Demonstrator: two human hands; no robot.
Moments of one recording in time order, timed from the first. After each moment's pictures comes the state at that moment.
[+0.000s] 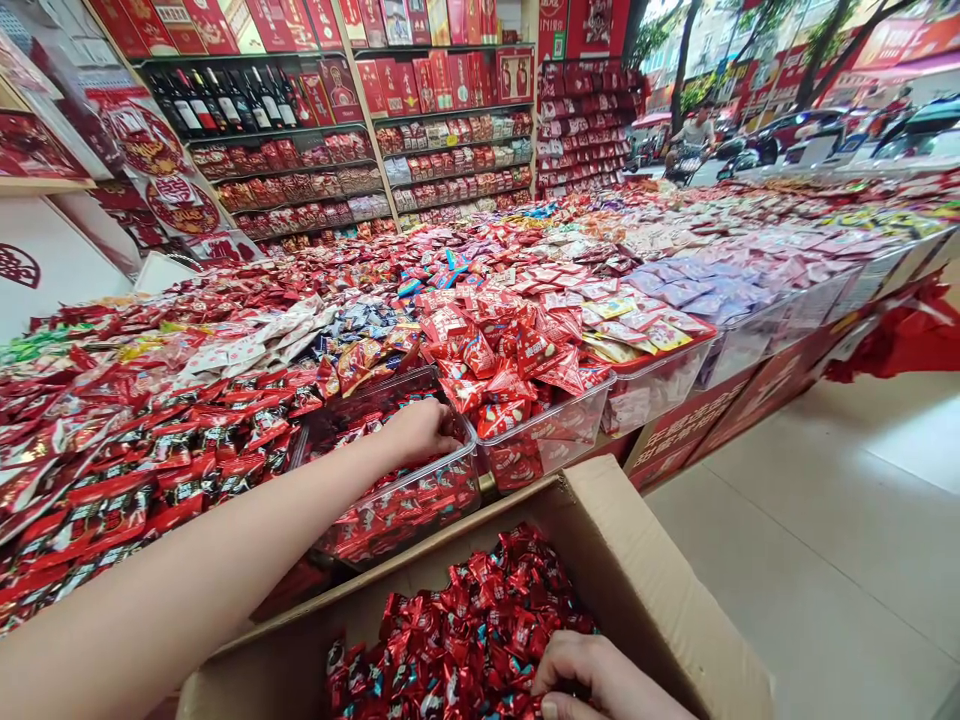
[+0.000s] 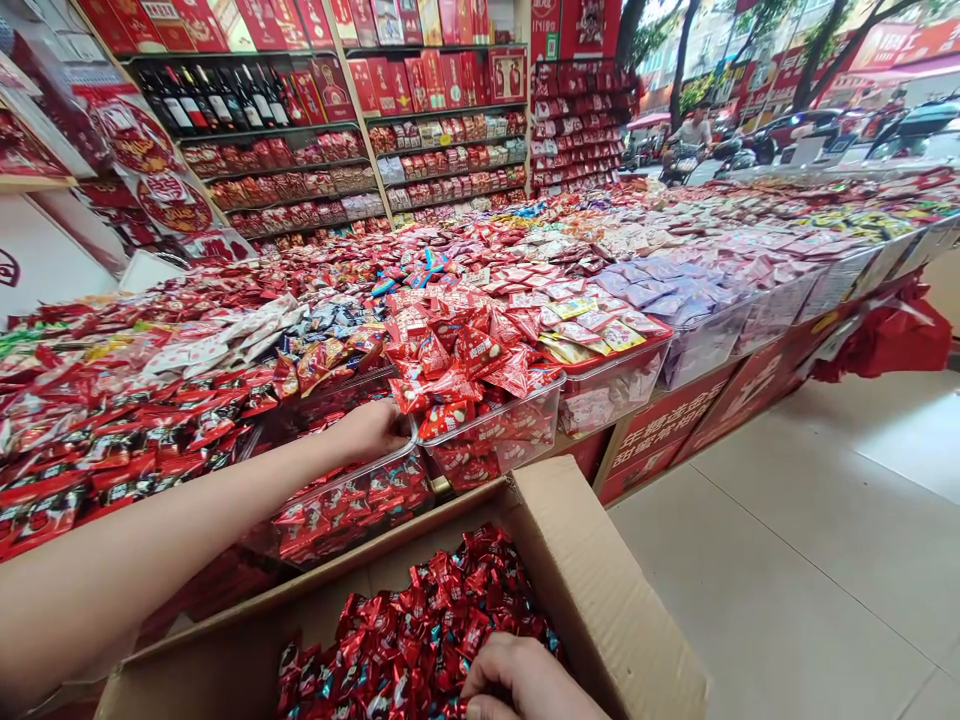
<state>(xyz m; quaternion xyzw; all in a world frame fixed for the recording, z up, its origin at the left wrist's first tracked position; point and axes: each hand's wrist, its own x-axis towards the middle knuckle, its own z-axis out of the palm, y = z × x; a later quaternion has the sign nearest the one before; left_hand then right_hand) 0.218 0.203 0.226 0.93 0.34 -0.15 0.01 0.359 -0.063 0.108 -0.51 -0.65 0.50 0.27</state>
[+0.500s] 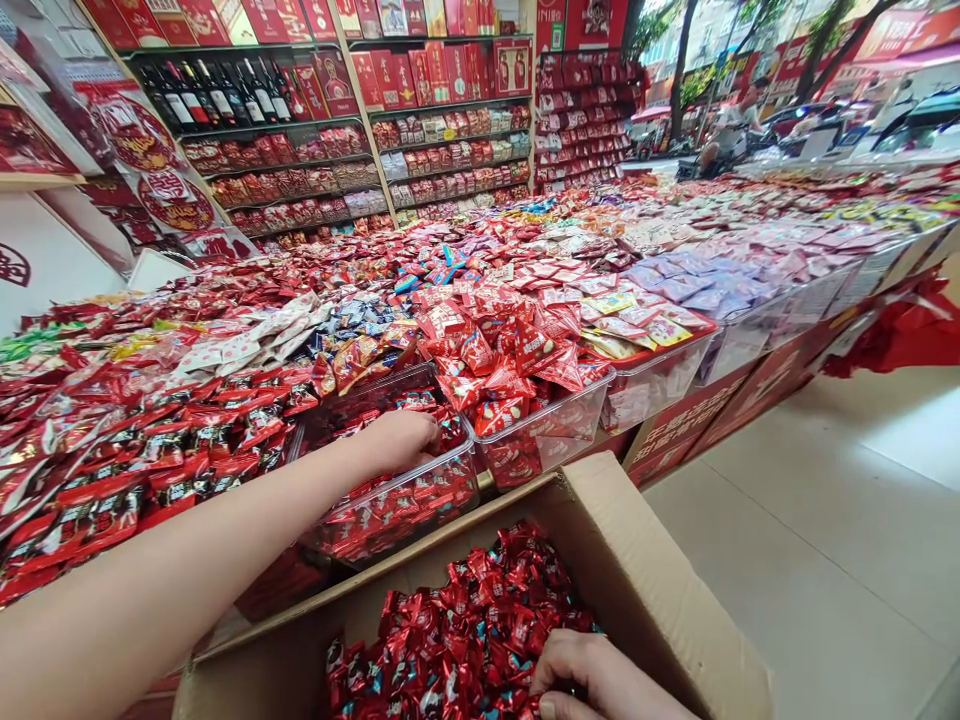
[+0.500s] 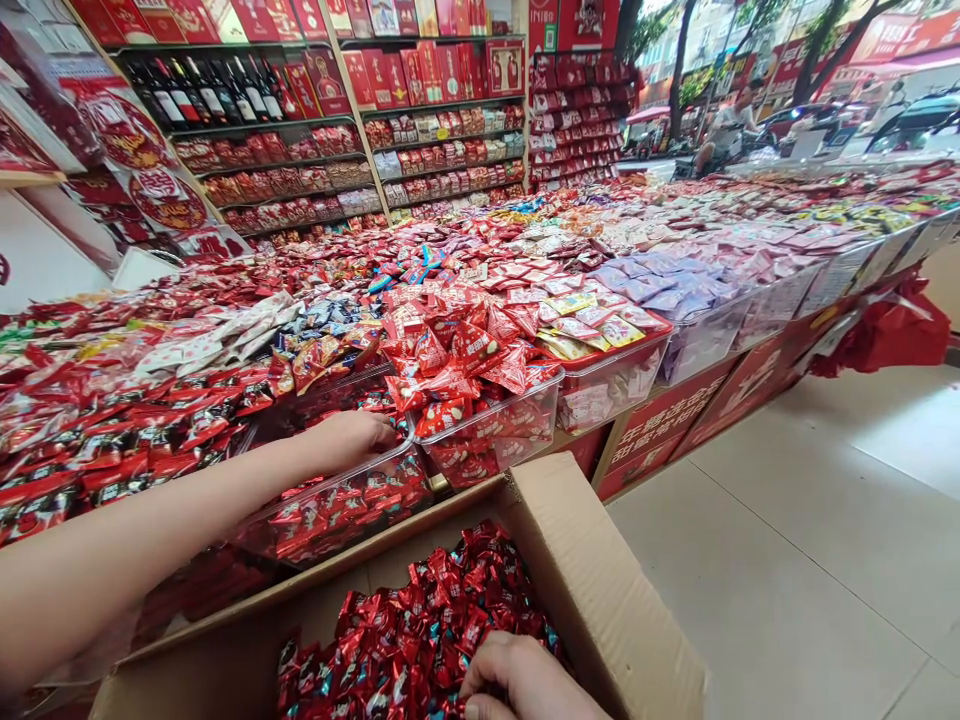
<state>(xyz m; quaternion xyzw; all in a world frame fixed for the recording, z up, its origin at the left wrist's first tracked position) 0.200 0.191 0.242 0.95 0.24 -0.19 -0.05 0.360 -0.065 0.100 -0.53 -0.65 0.50 0.23</state>
